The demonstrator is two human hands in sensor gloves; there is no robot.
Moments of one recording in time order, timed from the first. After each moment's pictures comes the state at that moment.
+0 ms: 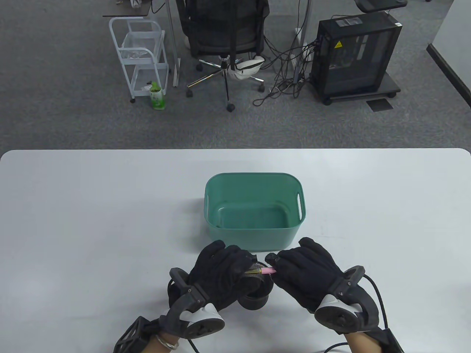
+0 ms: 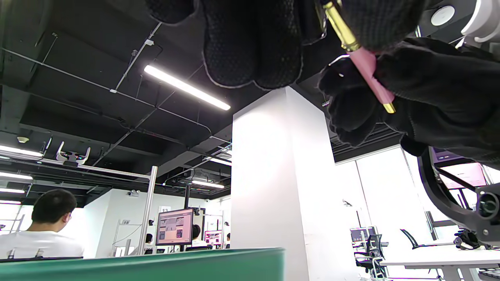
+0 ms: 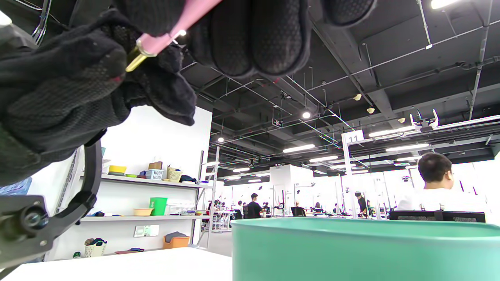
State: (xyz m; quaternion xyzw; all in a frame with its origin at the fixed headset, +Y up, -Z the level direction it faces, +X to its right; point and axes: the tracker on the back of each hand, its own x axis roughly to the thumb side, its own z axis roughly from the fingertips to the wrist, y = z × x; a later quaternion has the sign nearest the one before) left_hand -0.101 -0.623 -0.215 0.33 -0.39 0.10 0.85; right_hand 0.144 -0.611 -0.216 0.33 -0.30 0.88 0.15
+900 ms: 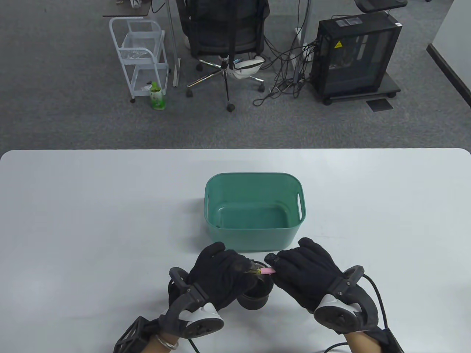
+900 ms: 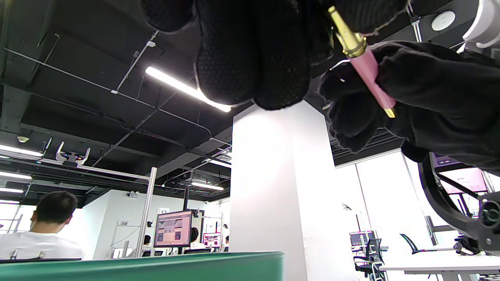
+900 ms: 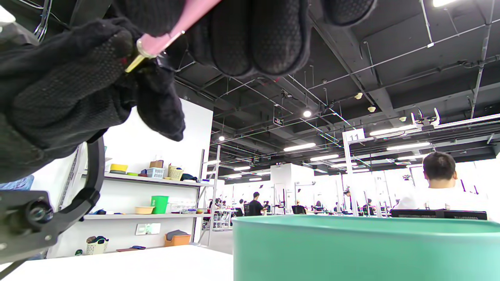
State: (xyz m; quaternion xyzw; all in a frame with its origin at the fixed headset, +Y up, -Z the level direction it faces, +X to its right) left_hand -0.101 -0.624 -0.215 0.33 -0.39 0.11 0.85; right_hand 0.143 -0.611 -0.217 0.33 -0.30 0.88 0.15
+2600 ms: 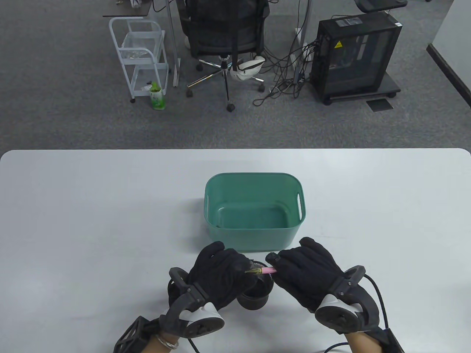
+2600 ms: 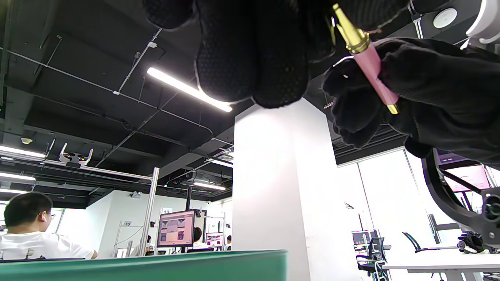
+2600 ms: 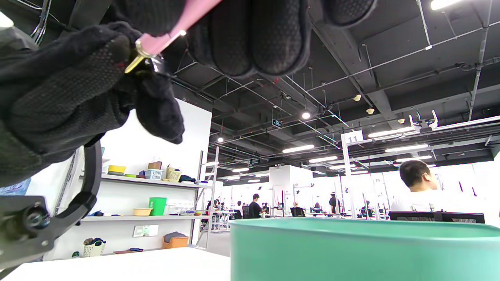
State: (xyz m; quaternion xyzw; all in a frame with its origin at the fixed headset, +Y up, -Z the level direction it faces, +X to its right) left_hand -0.101 -0.624 -0.216 0.33 -0.39 0.11 0.85; right_hand 0.145 -0.611 -0.217 0.33 -0.30 0.88 0.15
